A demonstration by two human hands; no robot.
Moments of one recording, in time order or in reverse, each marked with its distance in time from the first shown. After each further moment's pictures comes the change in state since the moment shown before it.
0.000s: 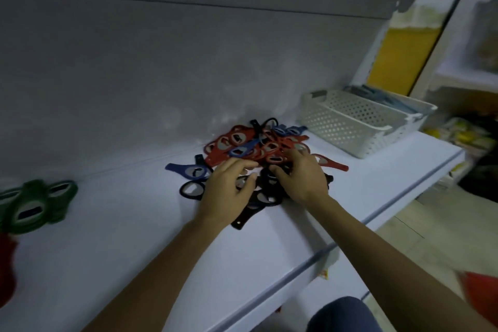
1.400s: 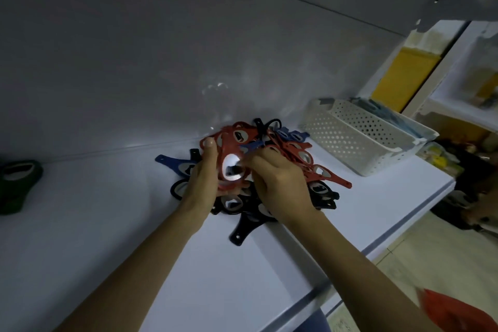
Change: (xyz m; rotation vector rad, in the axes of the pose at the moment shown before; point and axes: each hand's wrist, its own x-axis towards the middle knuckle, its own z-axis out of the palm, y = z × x) left_hand 0.021 -0.021 -0.015 -0.872 0.023 -0.692; right_hand 0.000 -0.047 0.012 0.025 0.194 -0.756
